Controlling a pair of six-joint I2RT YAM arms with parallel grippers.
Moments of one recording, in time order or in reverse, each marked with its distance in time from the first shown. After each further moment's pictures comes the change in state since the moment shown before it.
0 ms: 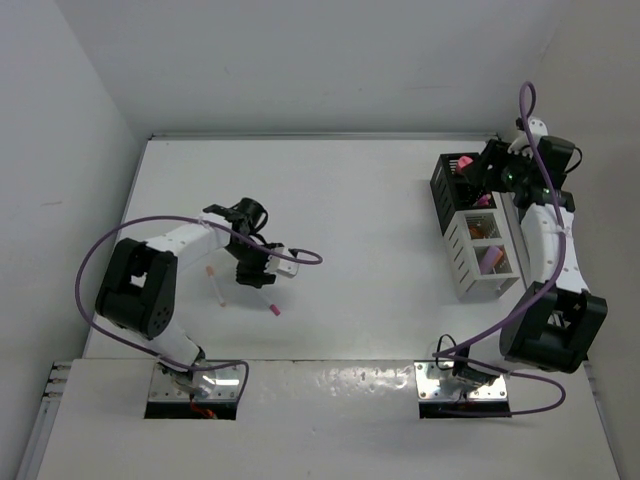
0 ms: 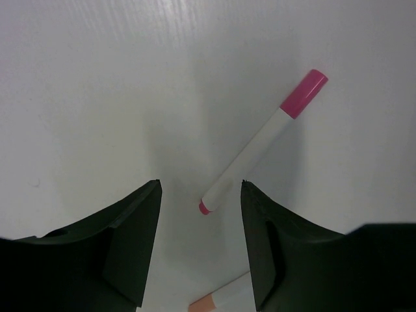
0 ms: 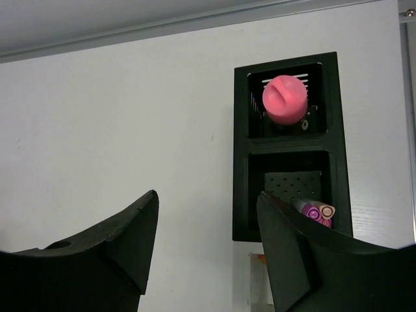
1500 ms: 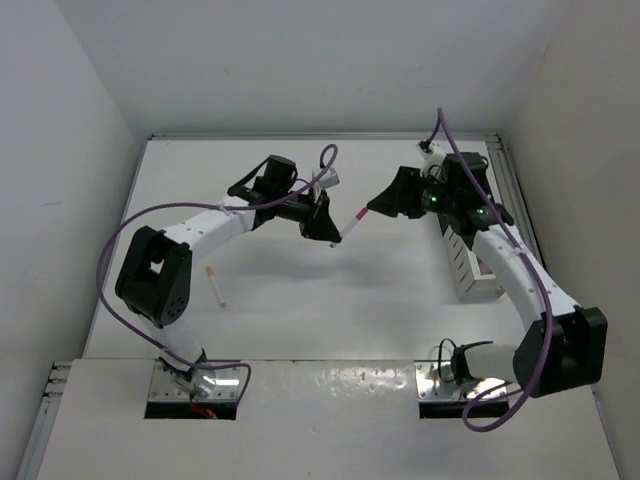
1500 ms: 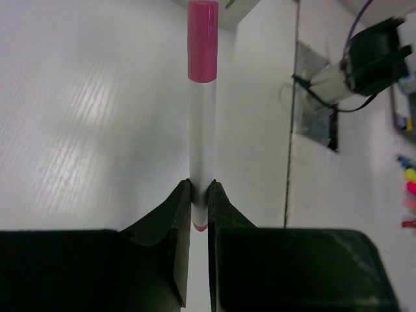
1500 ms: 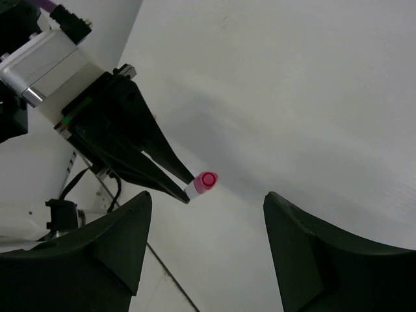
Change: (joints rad) left arm -0.138 0.124 0.261 0.578 0.508 -1.248; right arm 0.491 -0.135 -0.171 0.029 -0.161 0.308
